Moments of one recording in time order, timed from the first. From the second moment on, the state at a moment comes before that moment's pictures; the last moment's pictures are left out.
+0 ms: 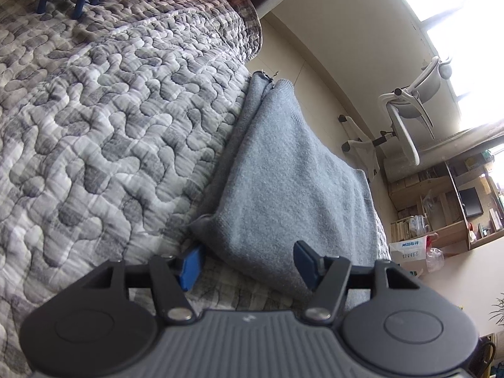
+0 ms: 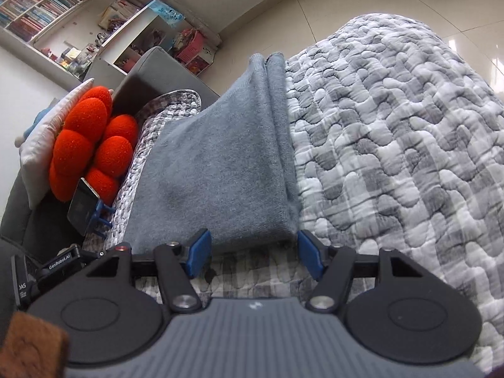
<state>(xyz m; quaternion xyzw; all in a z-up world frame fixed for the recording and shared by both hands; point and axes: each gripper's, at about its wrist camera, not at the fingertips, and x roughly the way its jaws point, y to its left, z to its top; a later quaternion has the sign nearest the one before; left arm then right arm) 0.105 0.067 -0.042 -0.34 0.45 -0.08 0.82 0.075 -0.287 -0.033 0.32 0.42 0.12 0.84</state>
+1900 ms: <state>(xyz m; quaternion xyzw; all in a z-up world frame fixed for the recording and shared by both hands) 0.084 0.071 -0.017 -0.37 0.38 -0.07 0.84 0.065 -0.283 -0.005 0.33 0.37 0.08 0.87</state>
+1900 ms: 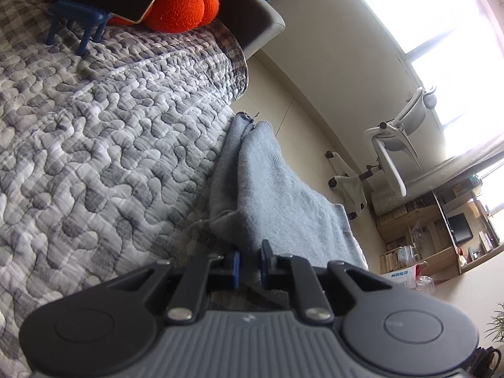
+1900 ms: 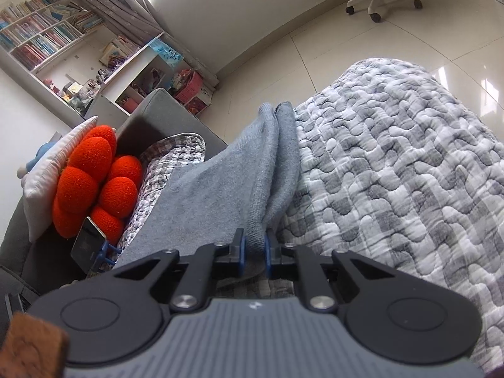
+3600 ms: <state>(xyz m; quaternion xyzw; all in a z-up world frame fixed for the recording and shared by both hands) -0.043 0.038 -0.022 -0.11 0.42 -0.09 0.90 -0.065 -0.191 -0.008 -0.06 0.32 0.20 0.92</state>
